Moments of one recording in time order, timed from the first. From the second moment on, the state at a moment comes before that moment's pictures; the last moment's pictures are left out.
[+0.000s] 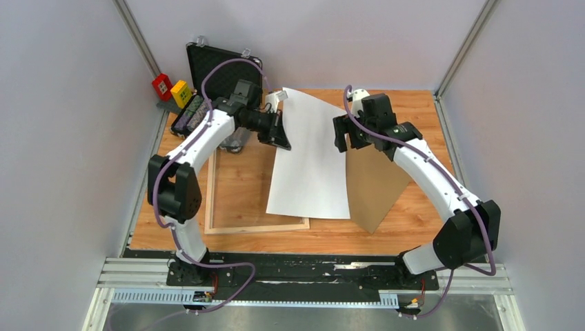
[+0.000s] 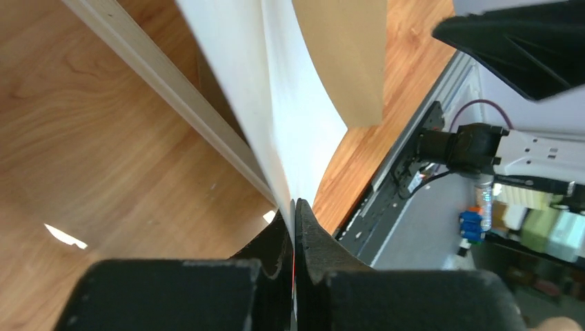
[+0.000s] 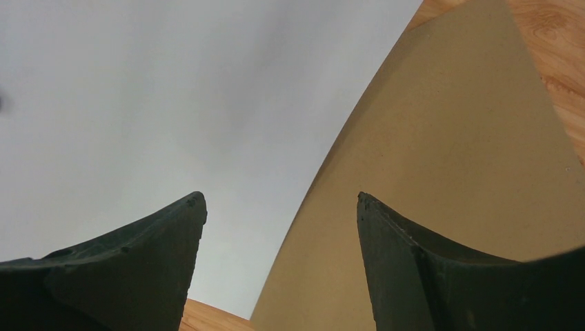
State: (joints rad) left arm -0.38 1.88 1.66 -0.78 0.78 -0.19; right arm 0.40 1.46 1.36 -0.61 -0.07 0.02
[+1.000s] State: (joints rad) left arm 0.00 1.76 1.61 -1.16 0.53 0.25; right arm 0.38 1.38 1.26 -0.56 -0.09 -0.02
